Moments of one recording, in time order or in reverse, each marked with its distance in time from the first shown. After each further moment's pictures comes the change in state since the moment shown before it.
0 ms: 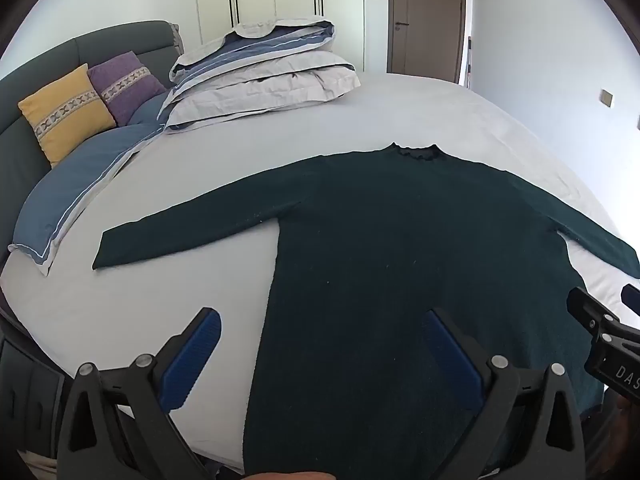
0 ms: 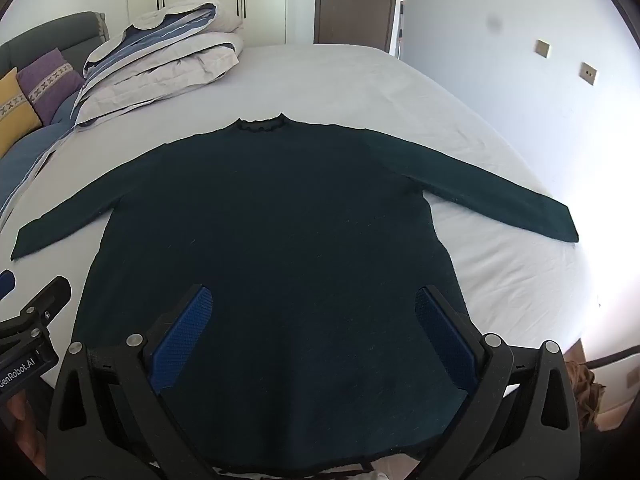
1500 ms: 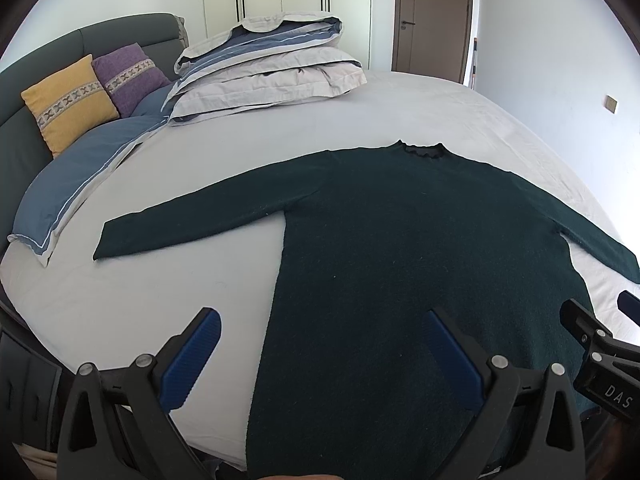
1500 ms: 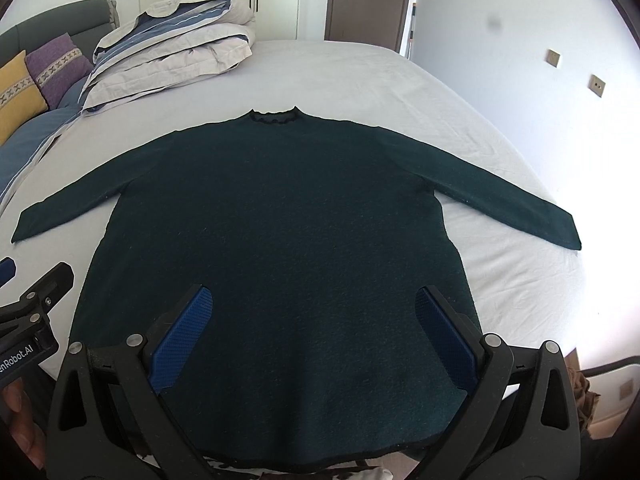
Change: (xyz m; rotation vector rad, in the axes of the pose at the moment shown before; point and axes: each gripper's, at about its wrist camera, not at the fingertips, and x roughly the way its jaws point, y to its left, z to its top) left arm 0.007 0.013 -0.009 -0.017 0.010 -0.003; right arm -0.001 0.011 -0.009 -0.044 0.015 0.009
